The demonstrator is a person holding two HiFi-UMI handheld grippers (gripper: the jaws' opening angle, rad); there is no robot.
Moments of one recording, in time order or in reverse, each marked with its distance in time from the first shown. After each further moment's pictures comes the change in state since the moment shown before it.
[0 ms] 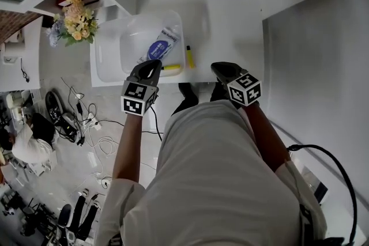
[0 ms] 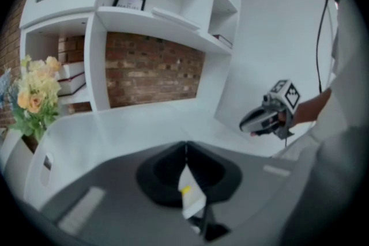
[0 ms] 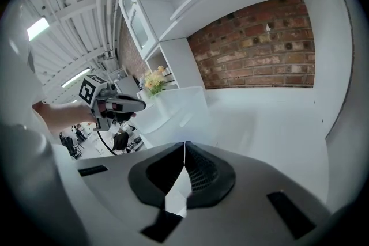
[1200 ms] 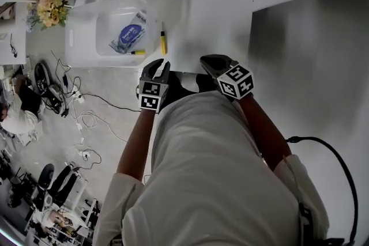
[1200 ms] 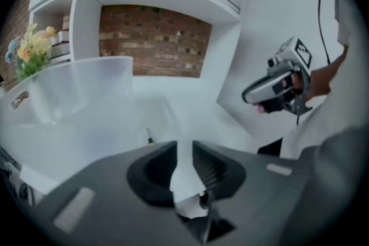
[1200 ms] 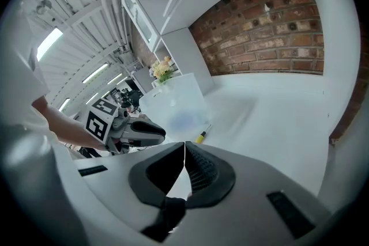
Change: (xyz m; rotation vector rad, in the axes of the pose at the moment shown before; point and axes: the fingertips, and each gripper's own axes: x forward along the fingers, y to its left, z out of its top) left arm 0.125 -0.126 -0.070 -0.148 0.109 0.152; right arm -0.045 -0.075 -0.042 -0.042 0.132 0.199
